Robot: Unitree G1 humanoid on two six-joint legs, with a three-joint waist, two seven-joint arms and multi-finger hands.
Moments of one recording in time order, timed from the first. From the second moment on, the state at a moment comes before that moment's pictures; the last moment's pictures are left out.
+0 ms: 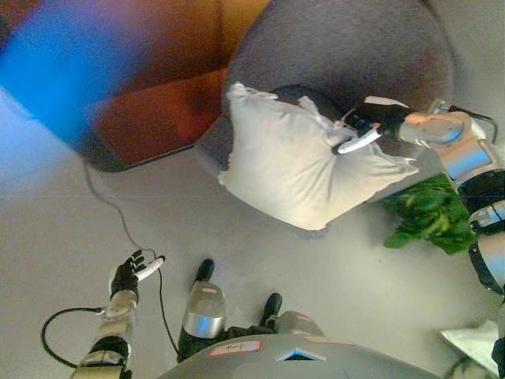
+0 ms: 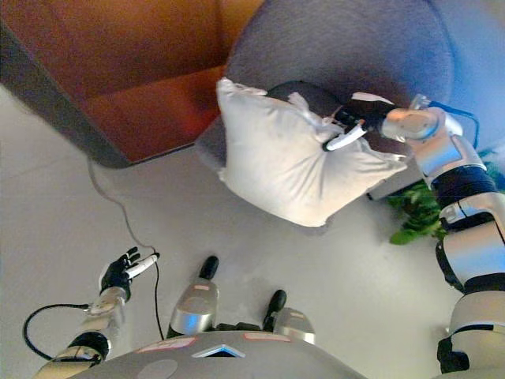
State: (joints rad) left arm 0.08 0.38 0.03 1.02 -0.32 -0.16 0.09; right arm -0.90 -0.85 0.60 0.82 0.01 0.05 0.55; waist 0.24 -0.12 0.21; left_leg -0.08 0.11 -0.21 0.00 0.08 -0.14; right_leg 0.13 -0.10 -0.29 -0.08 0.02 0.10
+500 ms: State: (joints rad) left arm 0.12 0.38 0.00 1.04 -0.33 -0.24 0.04; right arm -1.12 -0.85 0.58 1.21 0.11 0.13 0.42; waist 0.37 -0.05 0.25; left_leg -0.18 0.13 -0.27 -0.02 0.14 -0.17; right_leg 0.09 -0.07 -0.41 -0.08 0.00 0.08
